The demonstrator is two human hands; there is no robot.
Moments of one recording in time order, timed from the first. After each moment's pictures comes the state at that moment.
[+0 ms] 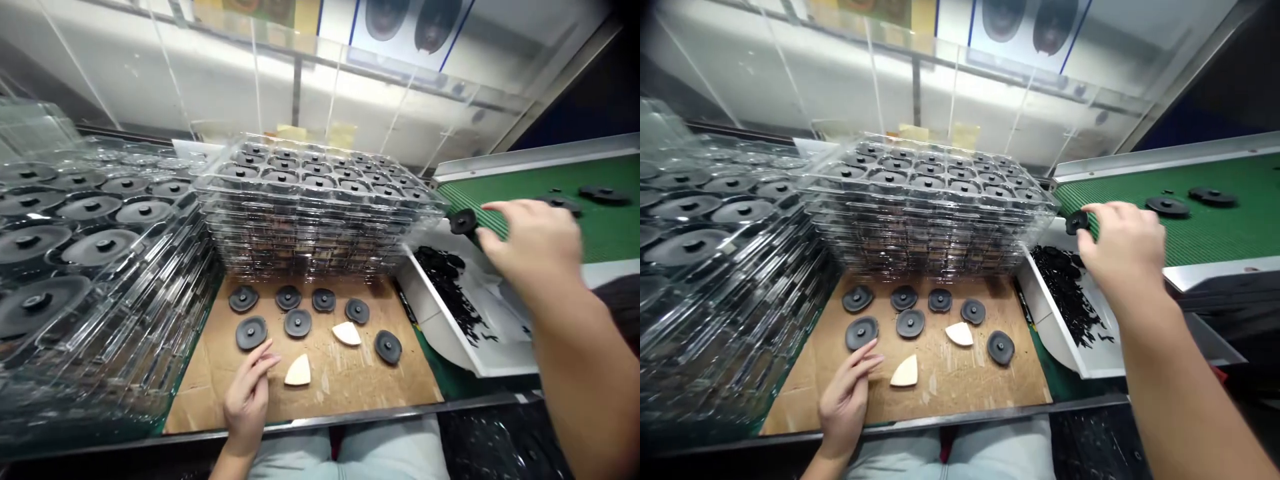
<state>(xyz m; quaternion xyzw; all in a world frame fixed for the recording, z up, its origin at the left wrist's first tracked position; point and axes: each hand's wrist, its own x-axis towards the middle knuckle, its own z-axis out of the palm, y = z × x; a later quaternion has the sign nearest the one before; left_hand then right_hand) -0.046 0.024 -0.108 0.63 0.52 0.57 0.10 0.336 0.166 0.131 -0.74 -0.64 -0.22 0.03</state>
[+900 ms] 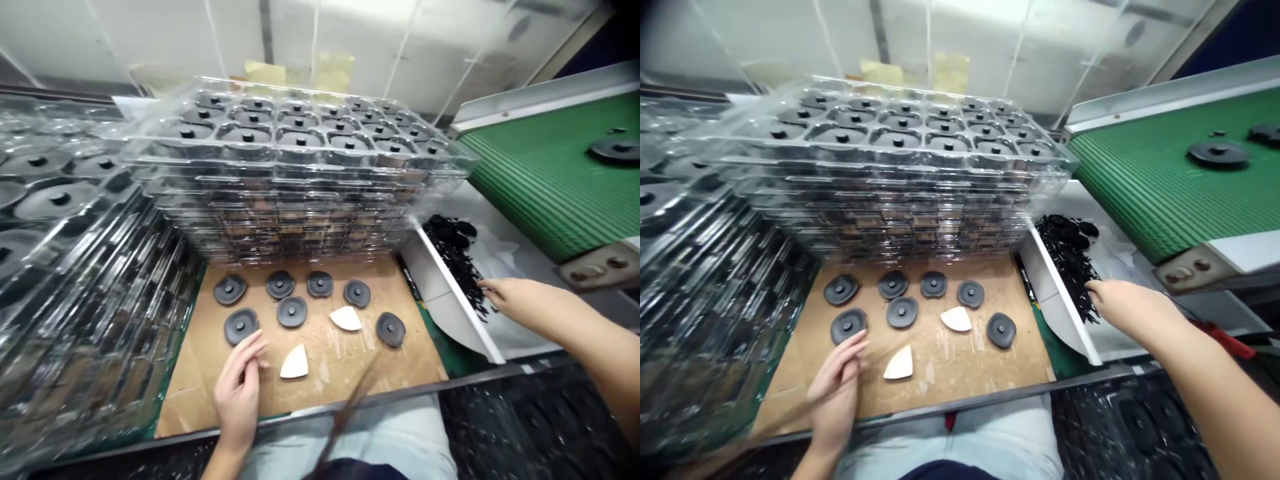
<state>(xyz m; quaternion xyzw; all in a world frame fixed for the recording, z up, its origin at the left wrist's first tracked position) -0.043 0.032 -0.101 0.52 0.62 0.54 0.23 0.407 0.122 0.023 -0.76 -0.61 0.05 -0.24</state>
